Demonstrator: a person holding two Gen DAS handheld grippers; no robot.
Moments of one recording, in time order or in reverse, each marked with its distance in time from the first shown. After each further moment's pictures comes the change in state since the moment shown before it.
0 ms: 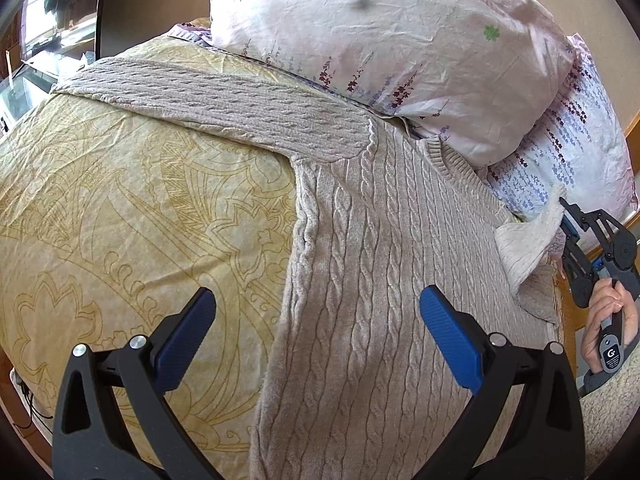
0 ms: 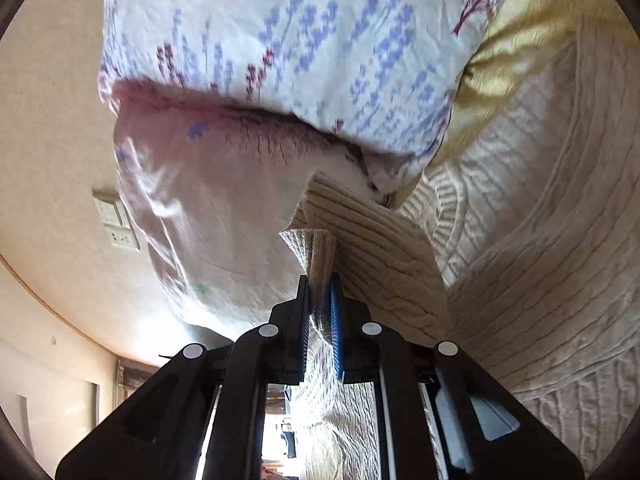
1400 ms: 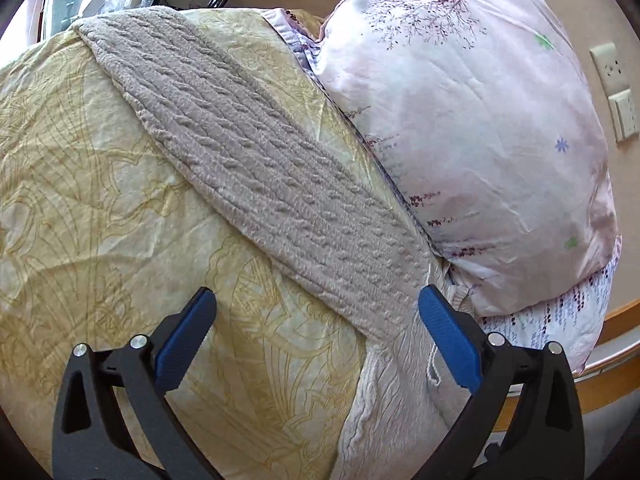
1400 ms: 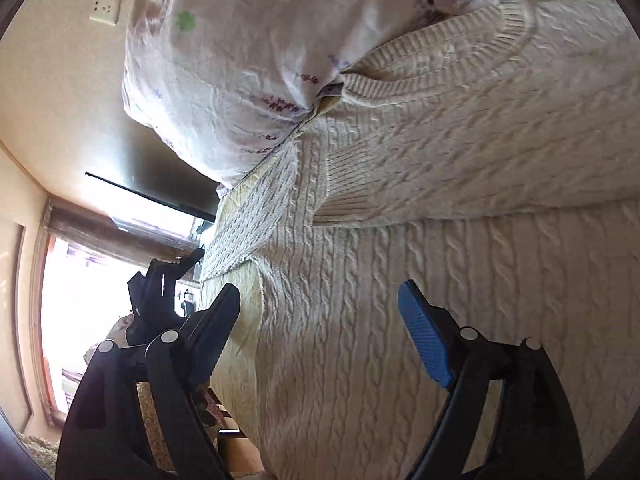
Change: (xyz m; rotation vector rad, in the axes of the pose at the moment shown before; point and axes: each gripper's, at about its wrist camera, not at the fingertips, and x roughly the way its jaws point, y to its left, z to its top) left arm 0.046 0.123 0.110 -0.457 -0.029 -0.160; right arm 0.019 0.036 -0.135 -0.357 0.395 -0.249
